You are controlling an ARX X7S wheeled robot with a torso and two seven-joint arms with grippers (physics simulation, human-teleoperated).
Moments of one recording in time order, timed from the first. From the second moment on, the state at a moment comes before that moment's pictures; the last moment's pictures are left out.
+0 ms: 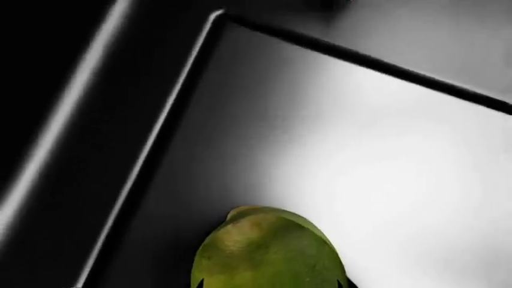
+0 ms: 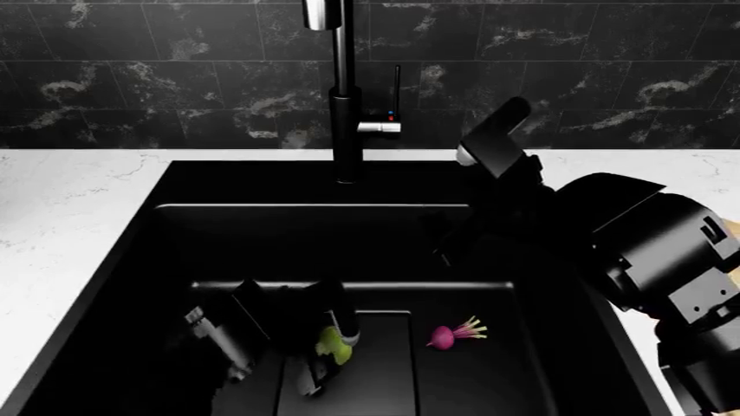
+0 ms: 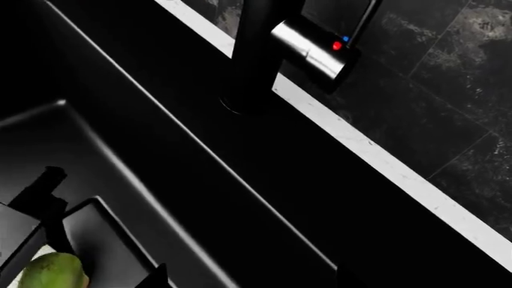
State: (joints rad) left arm -1.00 -0.14 1.05 -1.06 -0.14 -0.35 0.84; right arm 1.16 0.52 -0.74 0.12 0.59 0.98 -0.34
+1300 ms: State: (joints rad) left arm -1.06 -0.50 0.89 -0.16 -0.18 -0.62 0.81; right arm 1.30 0.52 -1.32 0.18 0.36 0.85 -0.75
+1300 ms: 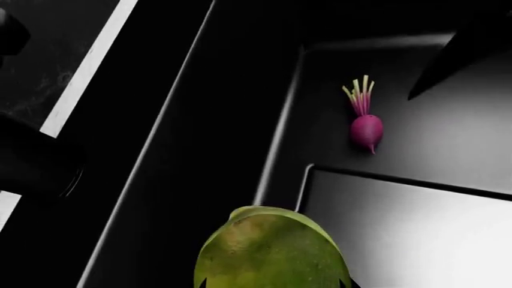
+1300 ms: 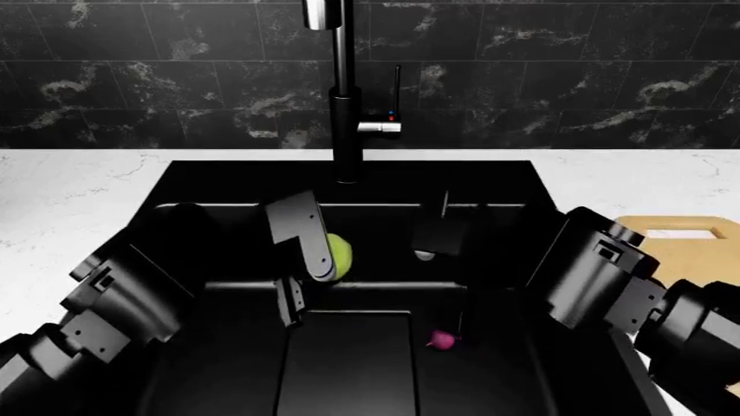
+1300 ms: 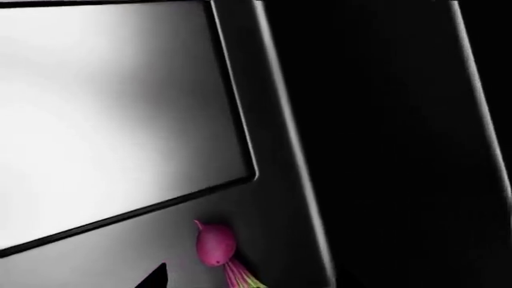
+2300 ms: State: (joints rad) left arm -1.05 -0.49 0.90 -0.18 -0.20 -0.63 0.82; right arm 1.19 0.40 -1.31 0.63 0.37 0.60 -0.82
